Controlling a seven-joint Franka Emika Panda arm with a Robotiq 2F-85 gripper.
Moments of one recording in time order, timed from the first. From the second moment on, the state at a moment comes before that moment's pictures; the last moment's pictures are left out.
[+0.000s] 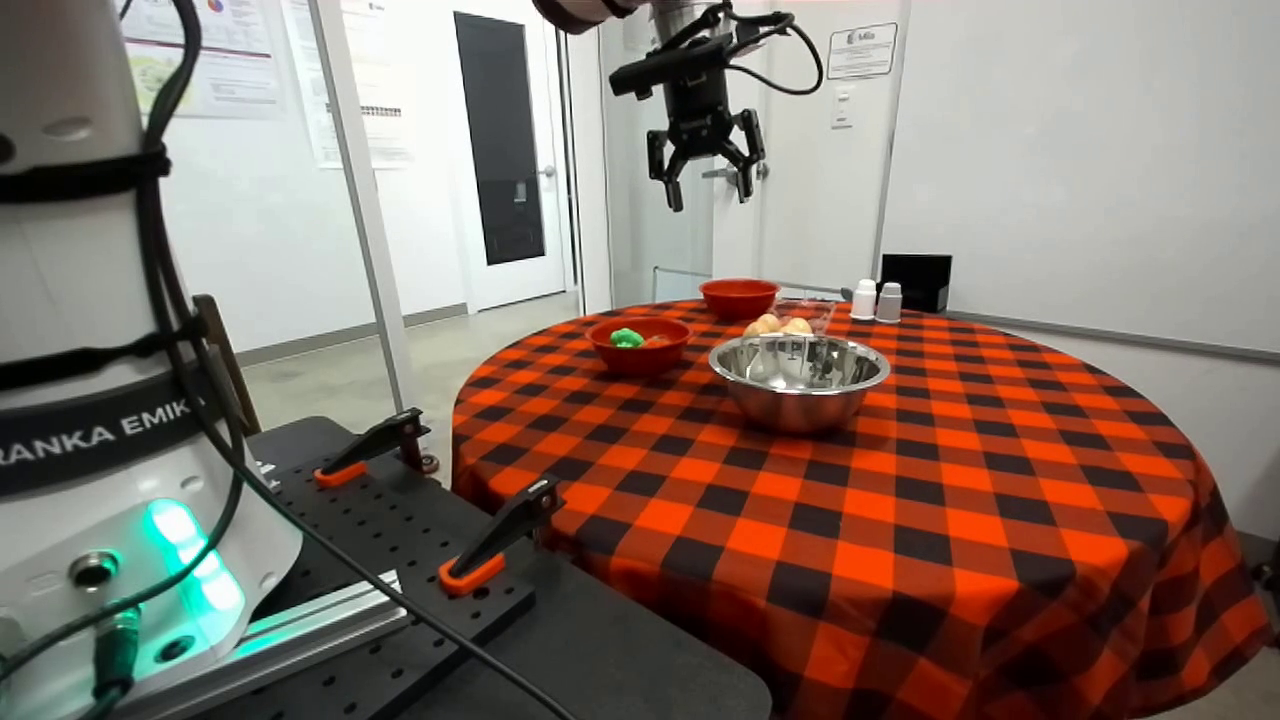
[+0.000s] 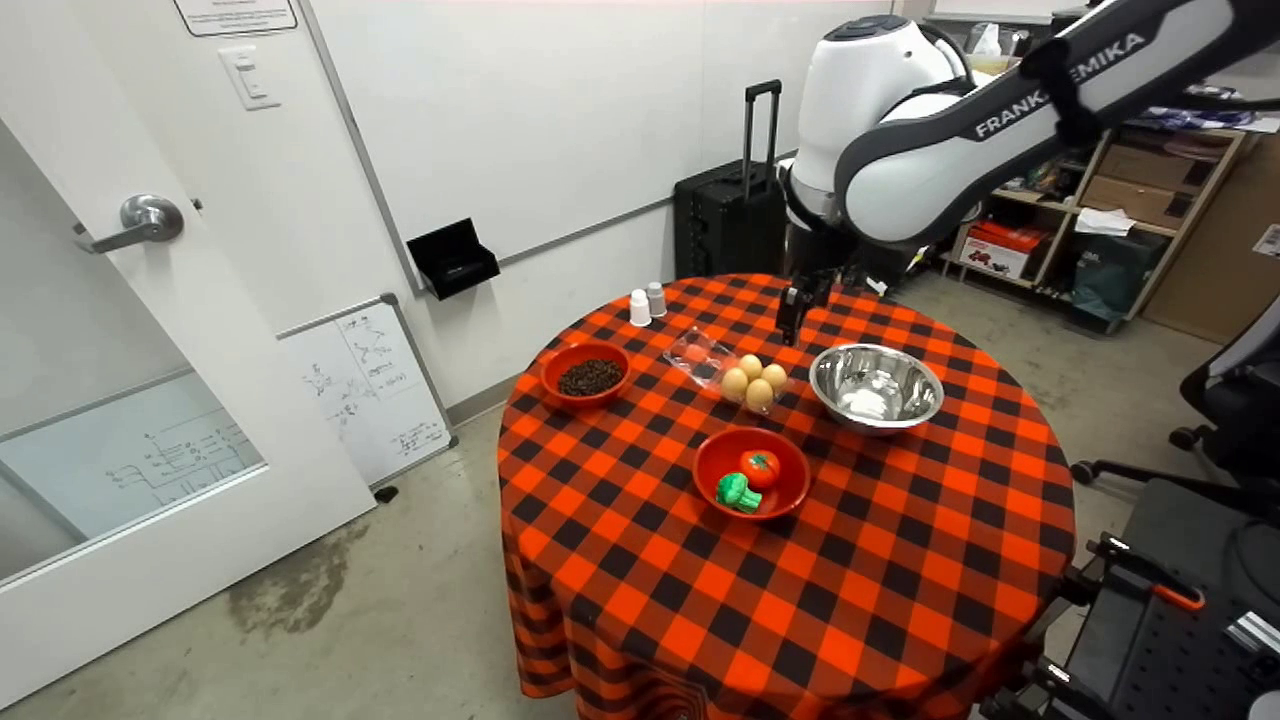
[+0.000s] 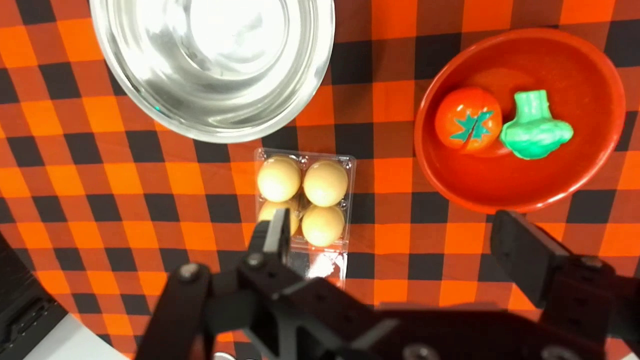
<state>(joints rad) -0.02 0.18 0.01 -2.11 -0.20 2.40 -0.05</state>
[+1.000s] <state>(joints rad) -0.01 0.51 -0.05 -1.82 -0.20 2.40 -0.02</state>
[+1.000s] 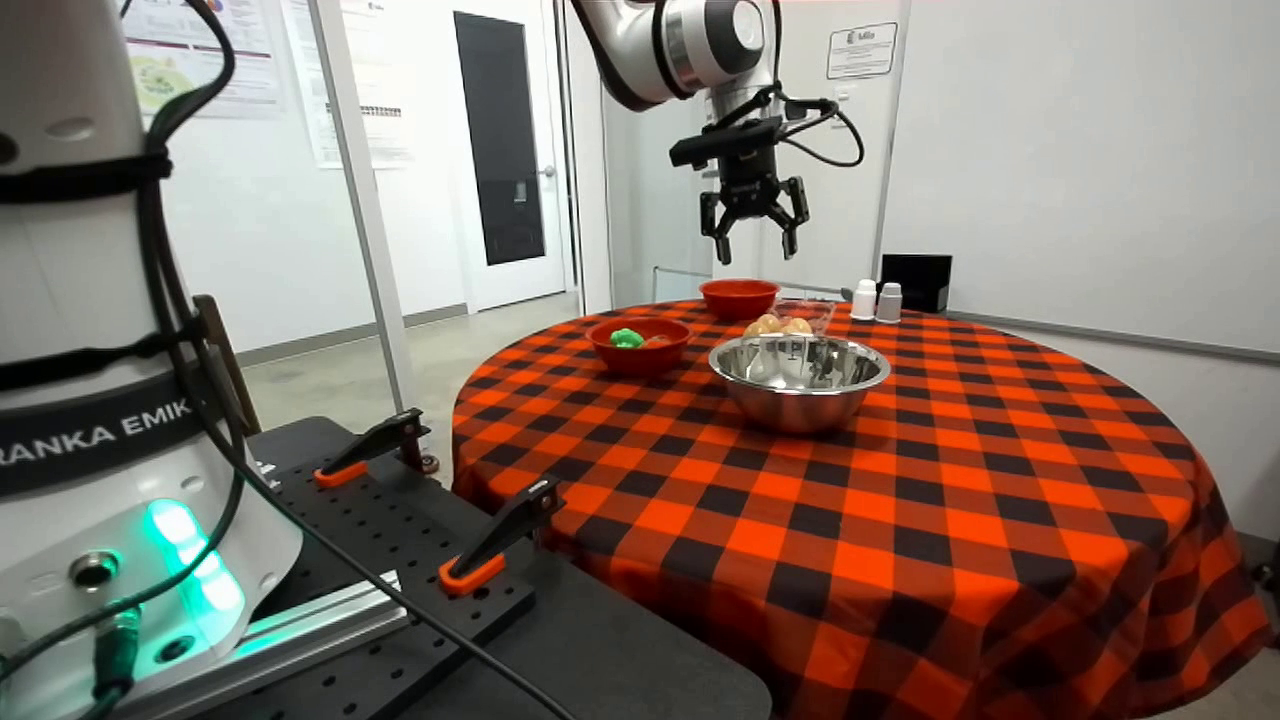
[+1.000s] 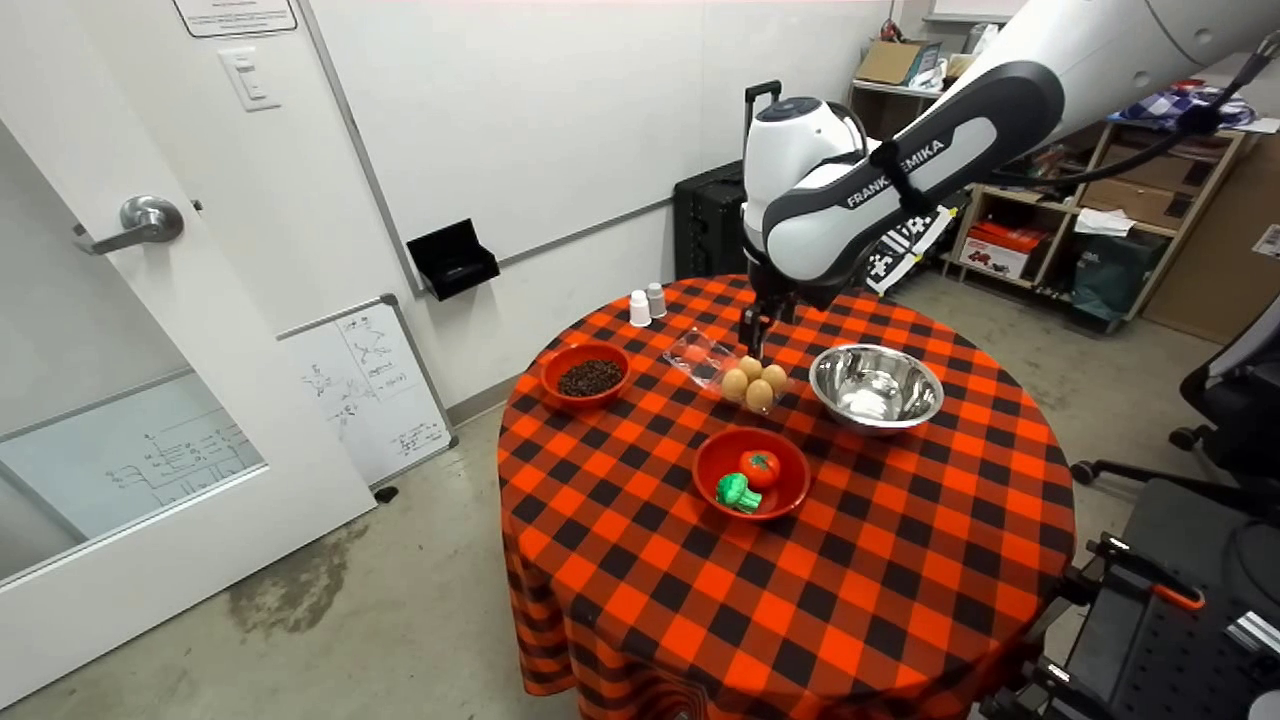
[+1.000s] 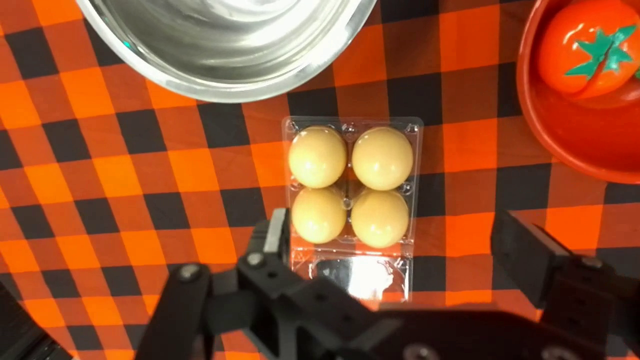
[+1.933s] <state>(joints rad) -0.02 0.69 -0.11 -1.68 -0.20 2.37 0.02</state>
